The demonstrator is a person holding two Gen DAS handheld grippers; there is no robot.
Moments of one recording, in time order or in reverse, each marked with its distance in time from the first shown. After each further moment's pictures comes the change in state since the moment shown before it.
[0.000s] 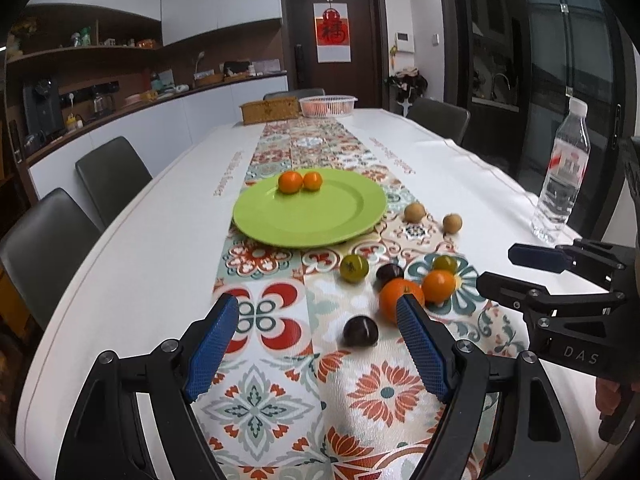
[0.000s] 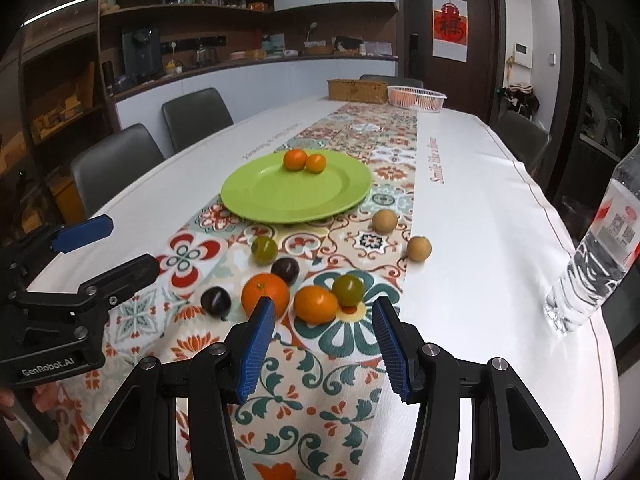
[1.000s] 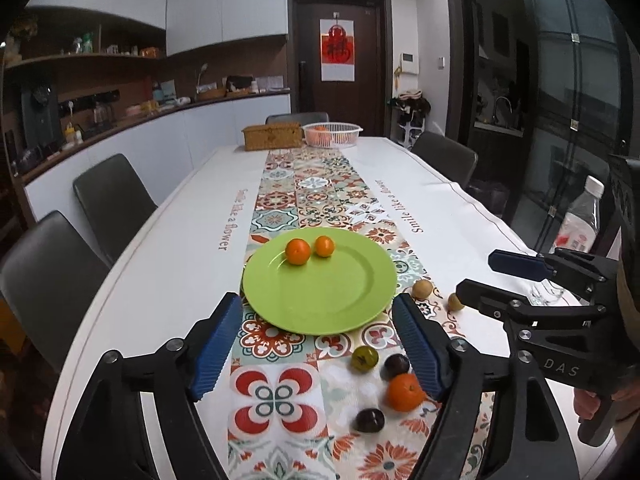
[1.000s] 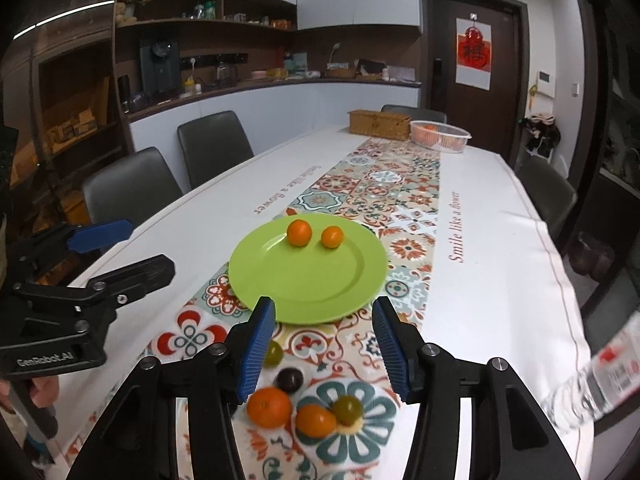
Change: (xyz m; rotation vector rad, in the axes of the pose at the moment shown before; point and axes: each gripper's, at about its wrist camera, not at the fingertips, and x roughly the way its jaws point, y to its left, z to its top) left arm -0.011 0.026 0.087 -0.033 -0.067 -0.012; right arm 0.006 -0.001 0.093 -0.056 -0.079 0.052
